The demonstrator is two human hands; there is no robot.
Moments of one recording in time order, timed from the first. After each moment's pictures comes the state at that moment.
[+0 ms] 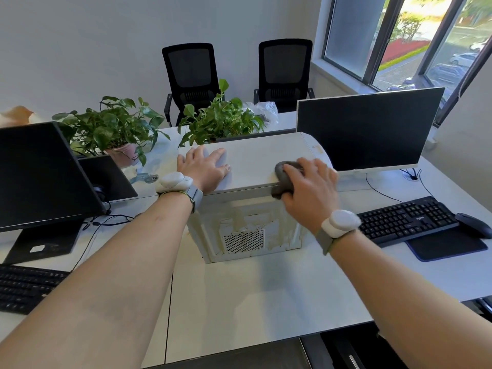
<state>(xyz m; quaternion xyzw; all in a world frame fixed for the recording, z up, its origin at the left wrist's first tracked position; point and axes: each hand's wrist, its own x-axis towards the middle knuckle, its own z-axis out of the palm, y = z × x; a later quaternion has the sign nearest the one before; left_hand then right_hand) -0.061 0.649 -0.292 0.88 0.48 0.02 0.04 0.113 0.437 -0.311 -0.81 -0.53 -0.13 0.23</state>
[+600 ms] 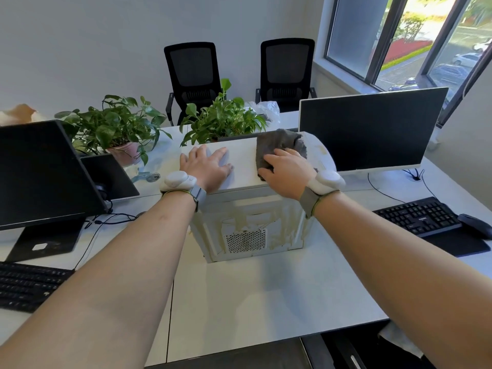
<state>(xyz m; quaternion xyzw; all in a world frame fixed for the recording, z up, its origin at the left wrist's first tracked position) -0.060 0.648 -0.294 0.88 0.48 0.02 0.03 0.109 0.497 -0.273 -0.81 -0.57 0.03 0.11</state>
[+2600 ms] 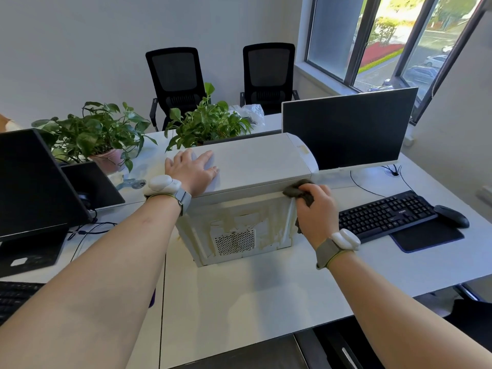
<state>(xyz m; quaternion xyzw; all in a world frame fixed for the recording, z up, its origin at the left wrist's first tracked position) -0.061 0.649 -0.293 0.88 0.47 0.02 0.02 0.121 0.402 -0.355 -0.80 -0.36 0.00 0.48</state>
